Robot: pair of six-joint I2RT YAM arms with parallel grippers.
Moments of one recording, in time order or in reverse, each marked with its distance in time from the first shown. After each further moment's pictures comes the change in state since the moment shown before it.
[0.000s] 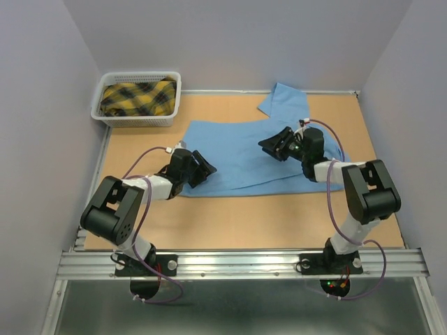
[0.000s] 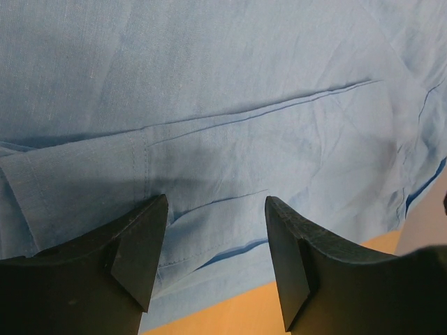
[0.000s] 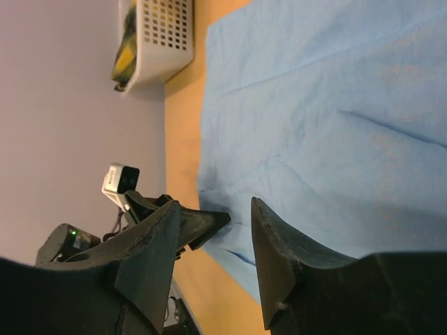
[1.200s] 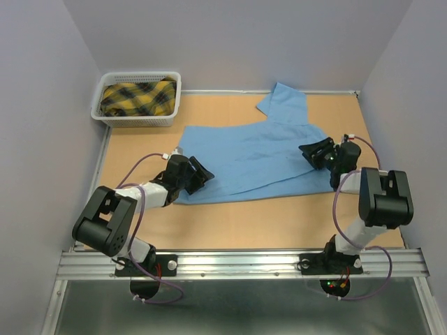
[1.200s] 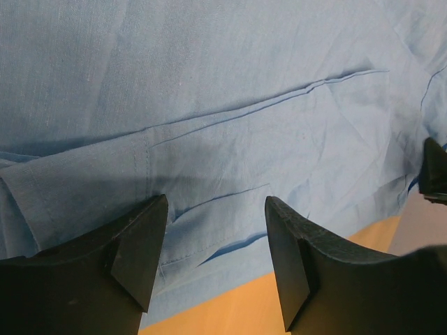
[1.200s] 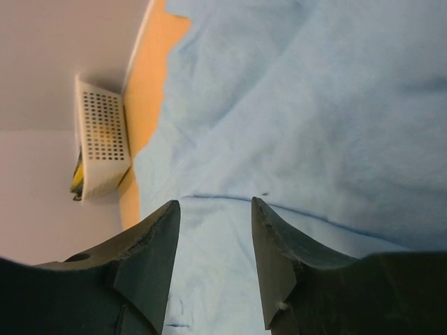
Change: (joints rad) left arm 0.004 -0.103 -0.090 -0.032 0.013 -0.024; right arm -0.326 0.034 -0.181 0.090 0.014 -0.076
